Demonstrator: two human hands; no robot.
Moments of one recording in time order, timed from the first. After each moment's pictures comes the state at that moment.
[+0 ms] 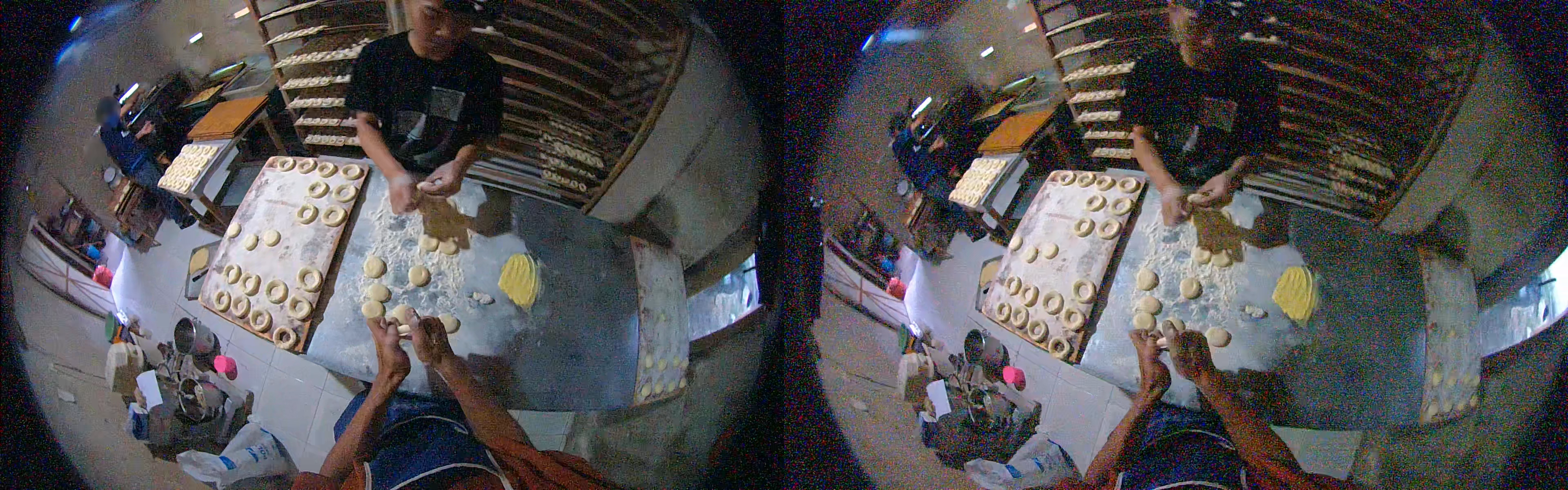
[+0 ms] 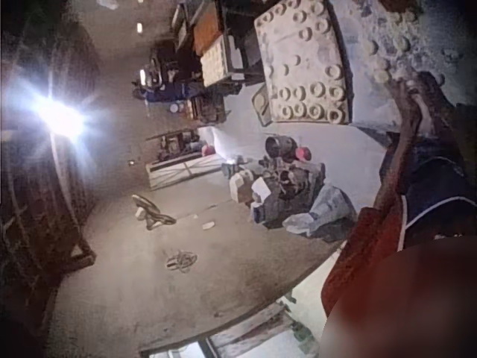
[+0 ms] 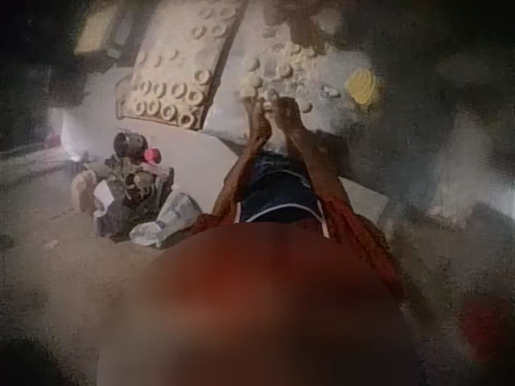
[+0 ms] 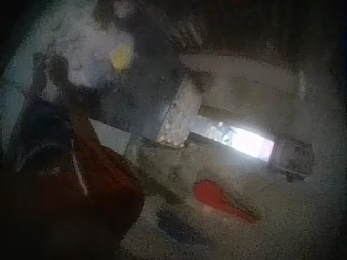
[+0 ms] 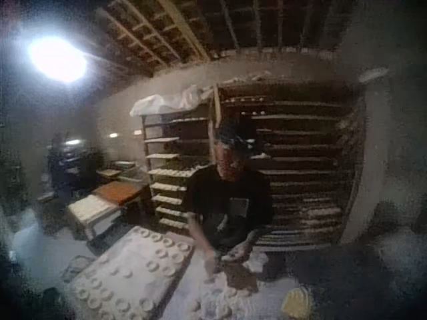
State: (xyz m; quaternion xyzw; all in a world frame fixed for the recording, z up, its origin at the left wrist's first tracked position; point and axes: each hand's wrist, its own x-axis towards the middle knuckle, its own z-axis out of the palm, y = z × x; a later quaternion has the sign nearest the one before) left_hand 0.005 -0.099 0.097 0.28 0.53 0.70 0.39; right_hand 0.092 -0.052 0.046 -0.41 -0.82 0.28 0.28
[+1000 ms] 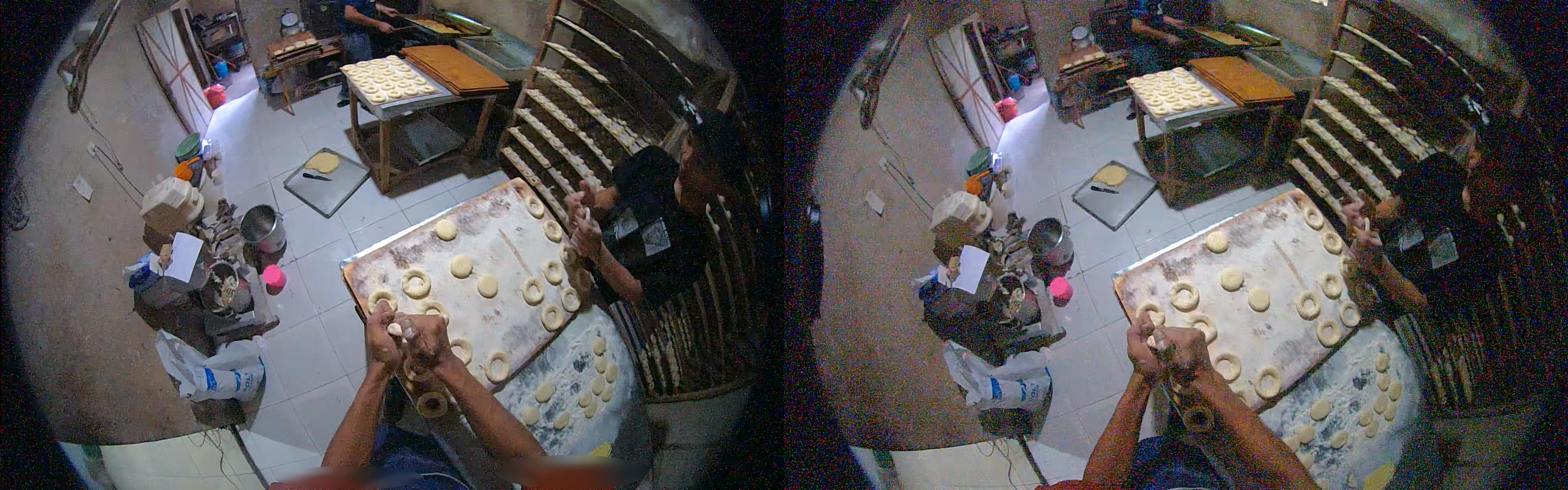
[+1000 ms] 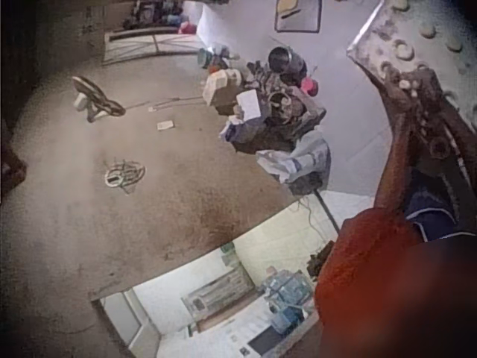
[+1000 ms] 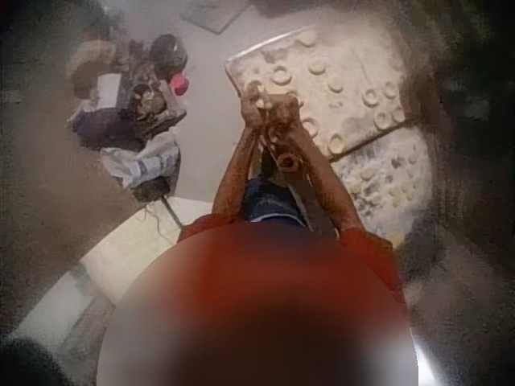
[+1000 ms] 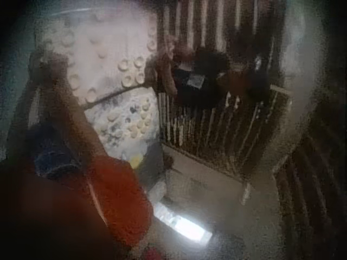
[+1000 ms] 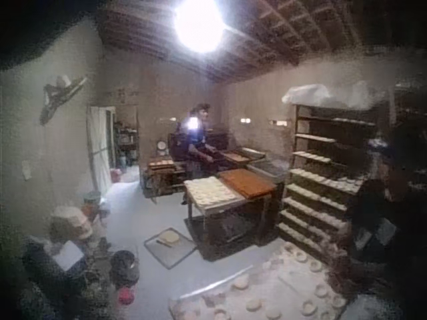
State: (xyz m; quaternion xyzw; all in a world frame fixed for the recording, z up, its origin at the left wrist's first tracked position) left_hand -0.449 -0.104 0.032 0.12 0.36 0.90 0.23; right_hand -0.377 -0.008 0.098 -0.01 -0.87 0.45 0.20
